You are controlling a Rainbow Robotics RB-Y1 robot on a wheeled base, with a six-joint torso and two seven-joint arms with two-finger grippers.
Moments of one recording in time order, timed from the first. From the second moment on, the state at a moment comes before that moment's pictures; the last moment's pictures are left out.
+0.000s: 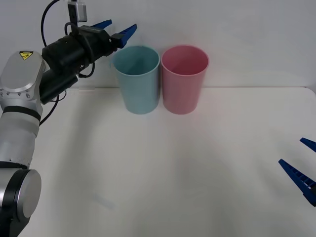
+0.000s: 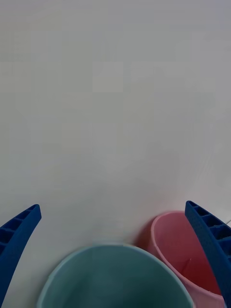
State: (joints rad) right arm 0.35 -0.40 -0.52 -1.66 0.96 -1.22 0.00; left arm -0.78 0.33 0.17 -1.09 -1.45 -0.70 0.38
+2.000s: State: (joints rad) right arm 0.35 -0.40 -0.52 -1.66 0.96 -1.22 0.00; left arm 0.21 0.55 0.61 -1.61 -0.99 -1.15 0.05
